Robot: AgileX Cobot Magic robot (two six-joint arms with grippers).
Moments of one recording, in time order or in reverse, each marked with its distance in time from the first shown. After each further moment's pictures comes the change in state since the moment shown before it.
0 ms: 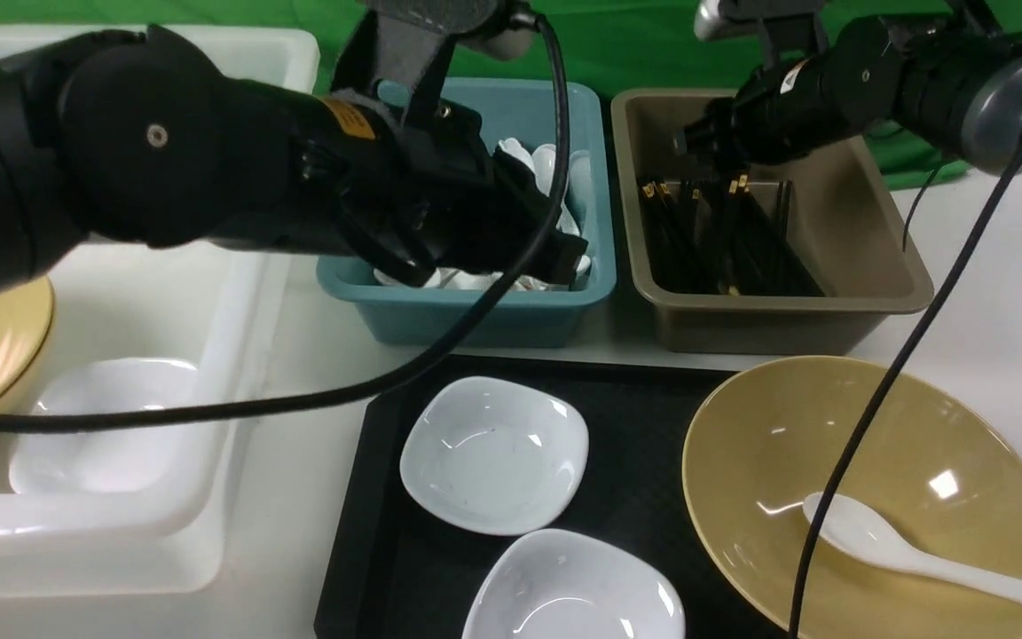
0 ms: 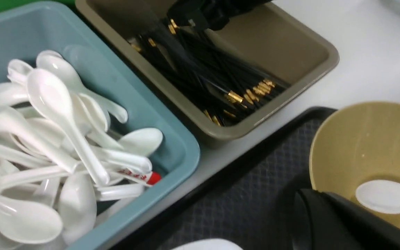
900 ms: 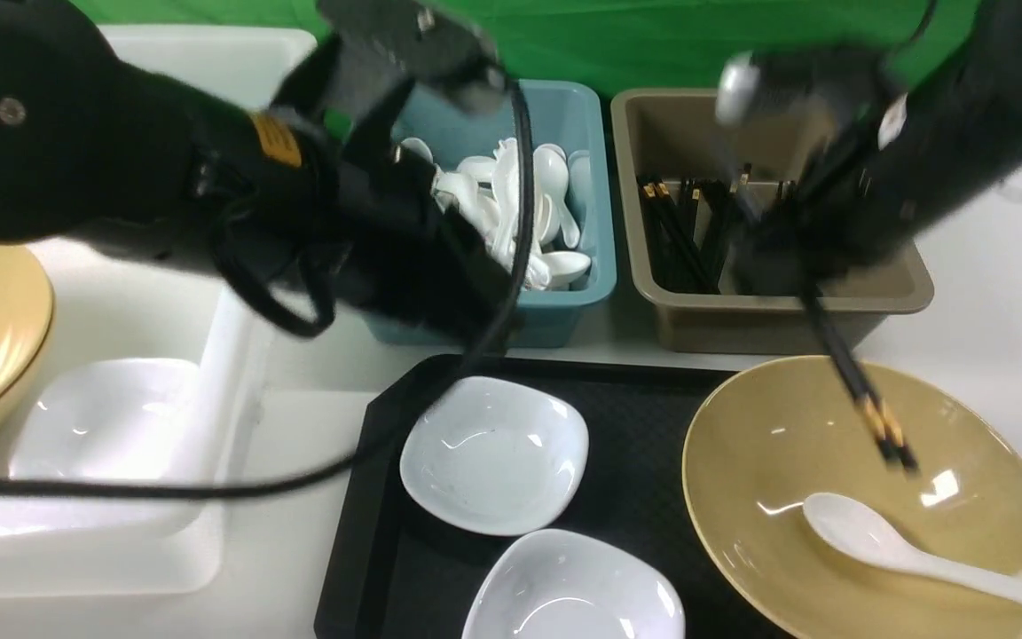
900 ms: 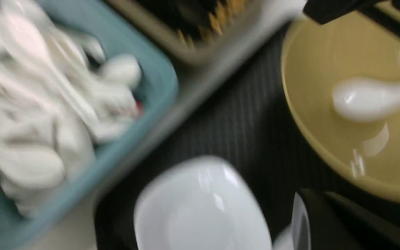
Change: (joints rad) right arm 0.108 -0.508 0.397 0.081 0.325 0.002; left arm 0.000 -0.111 0.000 0.080 0.137 0.007
